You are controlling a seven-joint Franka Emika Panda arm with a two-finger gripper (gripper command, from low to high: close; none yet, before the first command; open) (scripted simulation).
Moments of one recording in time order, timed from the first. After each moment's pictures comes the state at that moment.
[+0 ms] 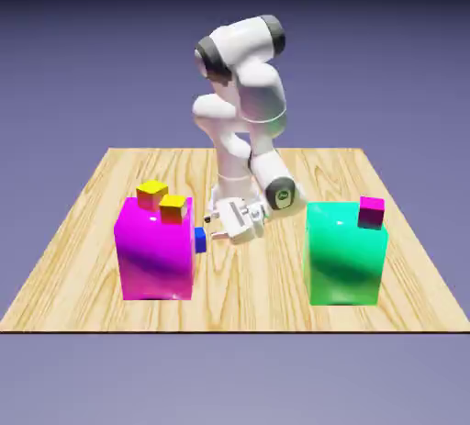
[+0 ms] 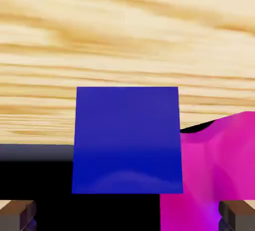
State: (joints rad) arm -0.16 0.59 0.51 -2.88 -1.53 1.54 1.06
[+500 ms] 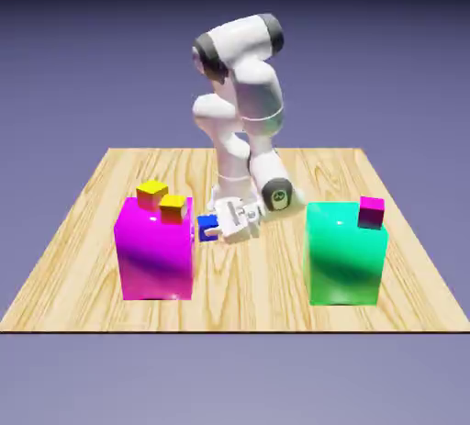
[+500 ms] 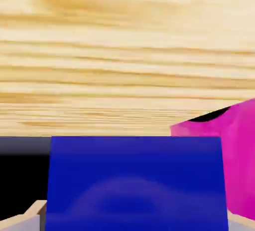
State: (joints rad) arm -0.06 0.51 0.57 -2.82 -1.29 1.59 1.01
